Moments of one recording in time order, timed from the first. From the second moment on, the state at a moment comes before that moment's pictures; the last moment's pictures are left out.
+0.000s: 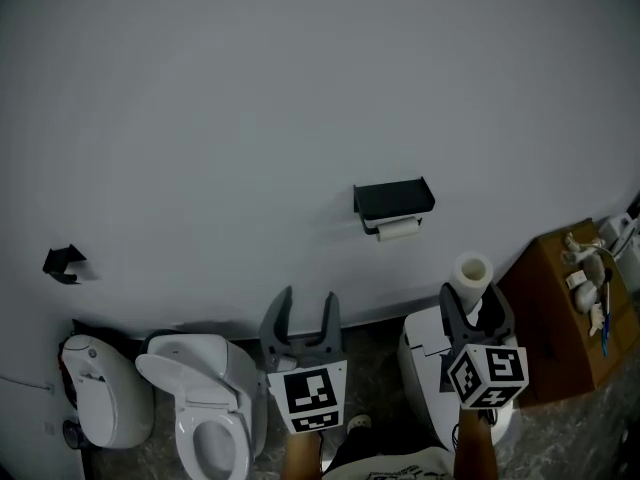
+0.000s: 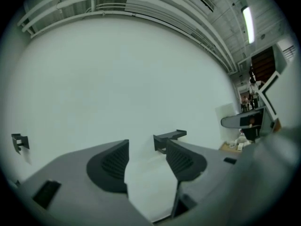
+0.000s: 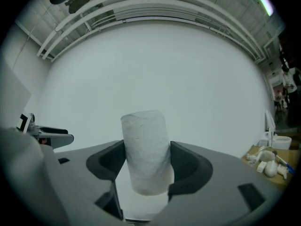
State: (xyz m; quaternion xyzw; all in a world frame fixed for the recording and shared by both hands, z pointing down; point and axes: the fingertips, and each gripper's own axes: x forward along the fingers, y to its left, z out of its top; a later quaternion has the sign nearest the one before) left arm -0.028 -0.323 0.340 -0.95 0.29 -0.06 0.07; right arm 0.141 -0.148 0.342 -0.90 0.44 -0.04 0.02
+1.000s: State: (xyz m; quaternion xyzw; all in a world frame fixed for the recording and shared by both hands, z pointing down) left arm 0.091 -0.339 0.365 -0.95 0.24 -0.13 0.14; right arm 0.232 -0.167 0.361 -0.90 0.42 -0.07 0.03
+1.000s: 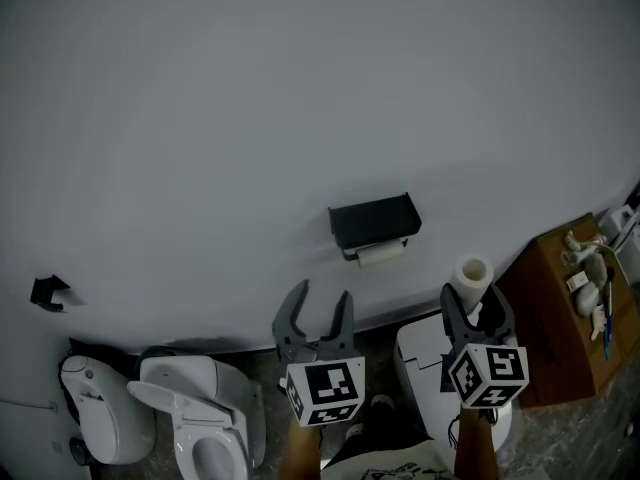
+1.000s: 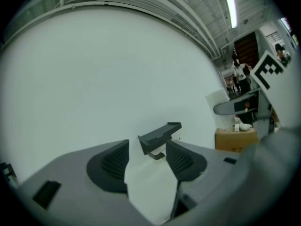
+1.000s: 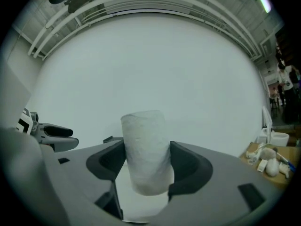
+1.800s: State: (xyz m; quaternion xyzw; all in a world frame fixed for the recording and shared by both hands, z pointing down) left arm 0.177 -0.338 0.444 -0.82 0.17 -0.34 0.43; right arm 0.282 -0.147 0.384 -0.92 0.38 -0.08 0.02
